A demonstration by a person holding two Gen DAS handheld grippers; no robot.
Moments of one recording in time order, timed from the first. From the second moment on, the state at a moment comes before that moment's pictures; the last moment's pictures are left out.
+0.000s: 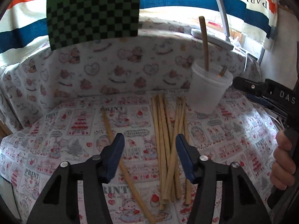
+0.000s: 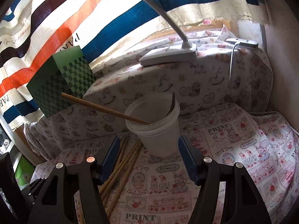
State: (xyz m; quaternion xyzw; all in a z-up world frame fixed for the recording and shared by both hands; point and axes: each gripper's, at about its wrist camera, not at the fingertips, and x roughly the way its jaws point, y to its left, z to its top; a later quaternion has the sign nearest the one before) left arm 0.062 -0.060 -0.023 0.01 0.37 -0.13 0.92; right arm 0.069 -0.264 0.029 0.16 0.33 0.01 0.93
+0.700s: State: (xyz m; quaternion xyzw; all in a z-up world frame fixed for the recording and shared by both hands) left arm 0.064 -0.079 -0.048 0.00 0.44 -0.17 0.88; right arm 0.081 -0.261 0.011 0.13 0.35 -0.02 0.93
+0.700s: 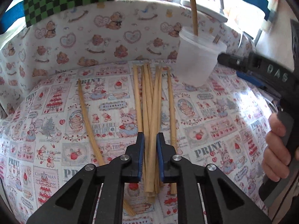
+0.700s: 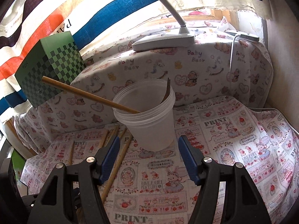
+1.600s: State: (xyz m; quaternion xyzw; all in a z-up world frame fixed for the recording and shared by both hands) left arm 0.055 -0.042 -0.004 -0.06 0.36 -0.15 0.92; right arm 0.088 -0.247 -0.009 0.11 0.40 -0.01 0.91
